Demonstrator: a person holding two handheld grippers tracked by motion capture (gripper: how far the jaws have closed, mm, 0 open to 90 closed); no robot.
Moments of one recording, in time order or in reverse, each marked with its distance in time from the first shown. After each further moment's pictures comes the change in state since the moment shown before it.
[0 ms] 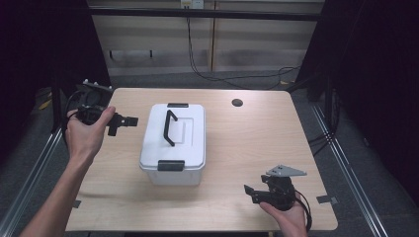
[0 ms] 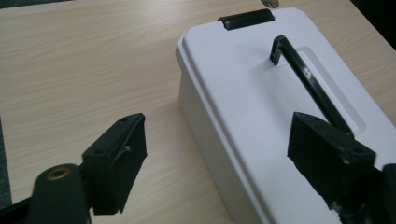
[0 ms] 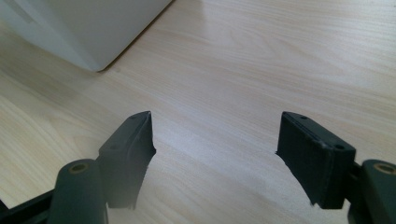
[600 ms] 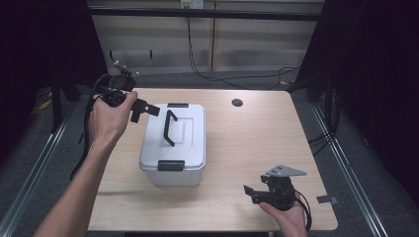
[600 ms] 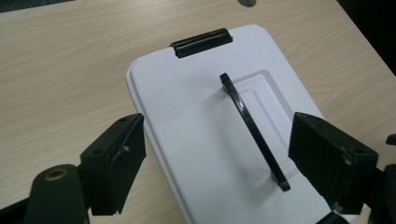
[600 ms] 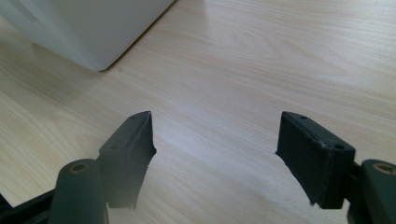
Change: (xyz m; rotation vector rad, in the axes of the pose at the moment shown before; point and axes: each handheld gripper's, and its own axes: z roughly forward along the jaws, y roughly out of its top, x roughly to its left) left arm -0.043 0.056 0.016 0.093 -0.028 0.026; right arm 0.001 0.000 0.000 0.003 0.008 0.001
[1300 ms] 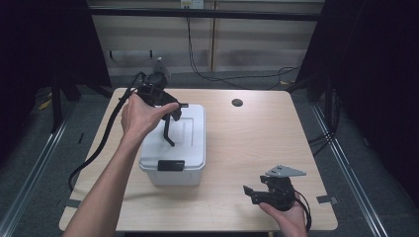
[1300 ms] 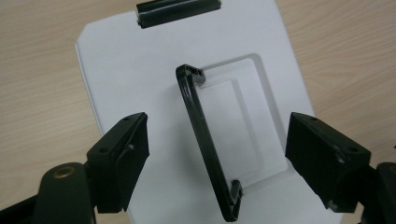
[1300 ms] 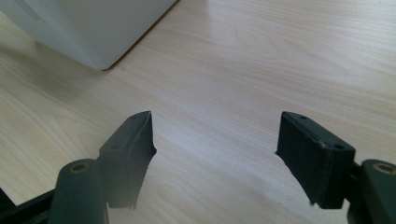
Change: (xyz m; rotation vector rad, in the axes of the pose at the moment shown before) left arm -0.051 0.039 0.045 0.234 0.064 -0.114; right arm 0.001 0.000 0.000 0.000 0.008 -0.006
